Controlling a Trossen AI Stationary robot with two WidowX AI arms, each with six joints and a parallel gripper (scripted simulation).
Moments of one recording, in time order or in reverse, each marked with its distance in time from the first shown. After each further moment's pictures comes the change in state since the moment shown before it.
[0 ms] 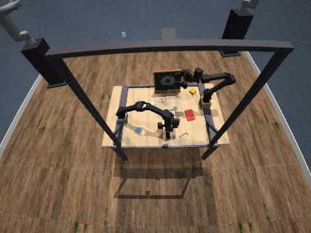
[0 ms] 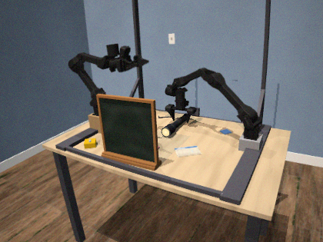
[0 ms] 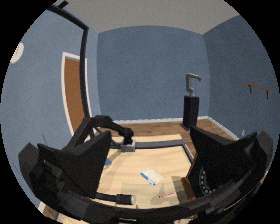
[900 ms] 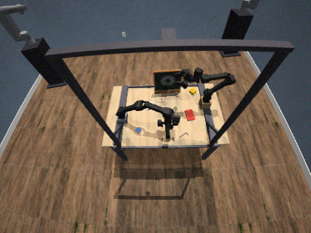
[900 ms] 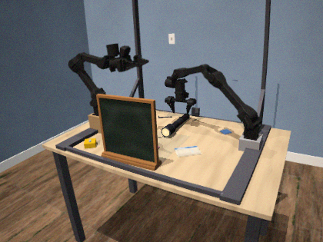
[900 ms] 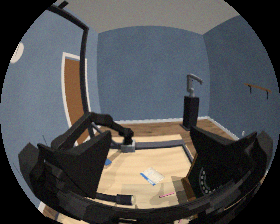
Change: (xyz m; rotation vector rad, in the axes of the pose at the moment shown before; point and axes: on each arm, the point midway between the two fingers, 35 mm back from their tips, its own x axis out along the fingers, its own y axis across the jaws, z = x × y) left arm -0.053 -0.001 0.000 0.000 0.002 -0.006; right arm 0.000 0.000 0.001 0.000 -0.002 0.000
